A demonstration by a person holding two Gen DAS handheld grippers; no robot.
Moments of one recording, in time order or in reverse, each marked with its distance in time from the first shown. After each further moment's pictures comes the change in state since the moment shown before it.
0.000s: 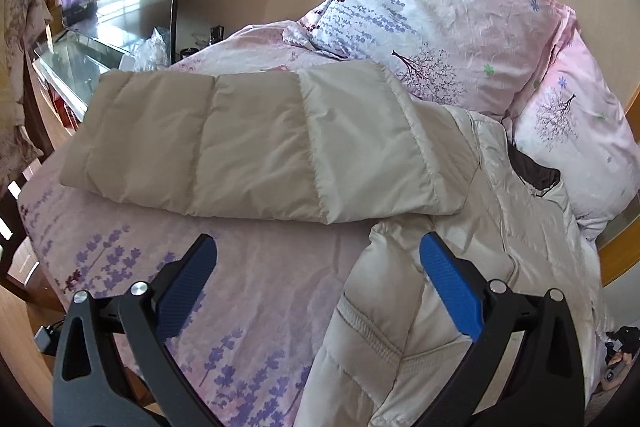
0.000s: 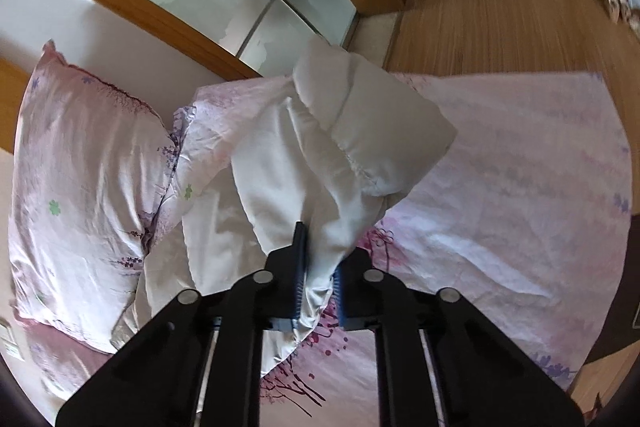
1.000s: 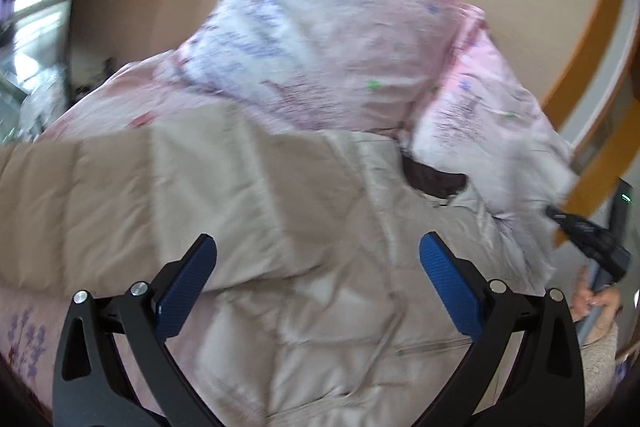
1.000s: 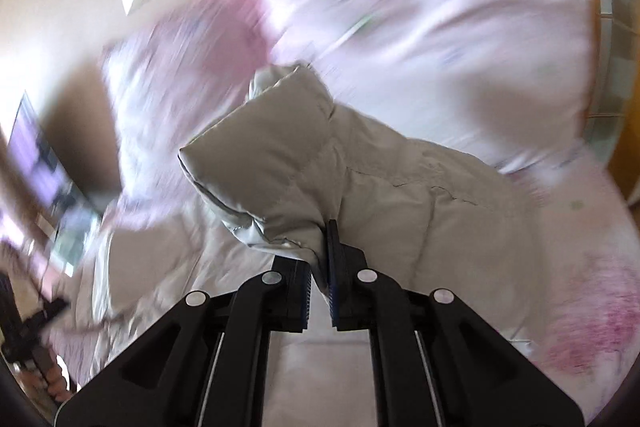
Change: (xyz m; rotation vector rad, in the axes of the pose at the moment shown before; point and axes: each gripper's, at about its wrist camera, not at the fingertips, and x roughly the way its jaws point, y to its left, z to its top) left arm 0.001 -0.082 0.040 0.147 -0.054 -0.352; right arm -0.055 0.326 -0.298 -1.123 0.140 0.407
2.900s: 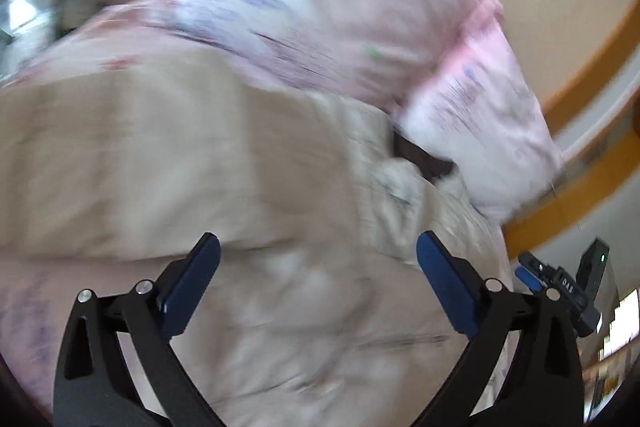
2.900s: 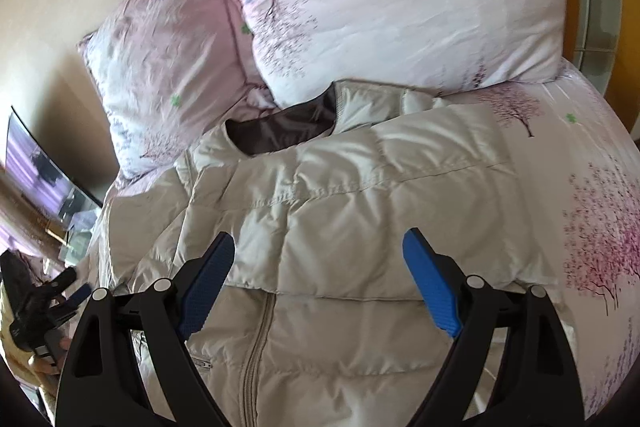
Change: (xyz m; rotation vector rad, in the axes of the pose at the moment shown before) left arm 0.003 0.023 -0.005 -0.195 0.133 -0.012; right arm -0.017 -0.033 -0.036 0.161 0.118 -0.001
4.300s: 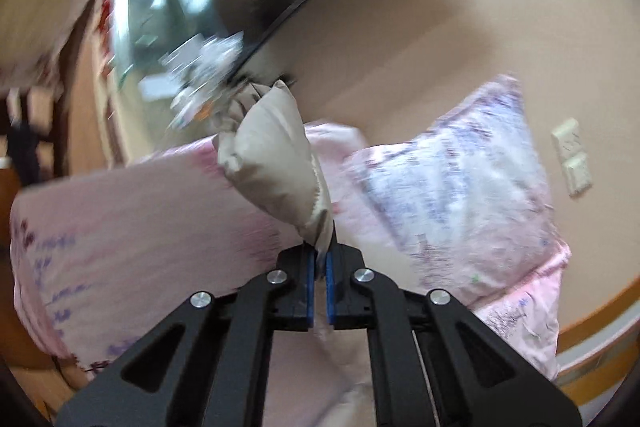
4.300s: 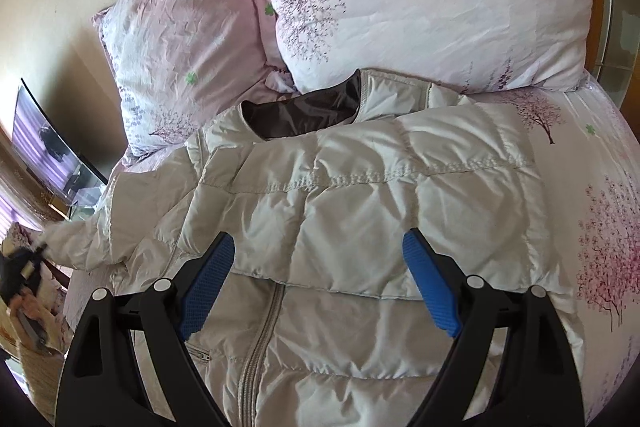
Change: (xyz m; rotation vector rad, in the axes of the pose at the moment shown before) left arm -0.117 0.148 0.052 -0.460 -0.428 0.141; right arm 0.006 0.007 -0.005 -0.057 0.021 0.026
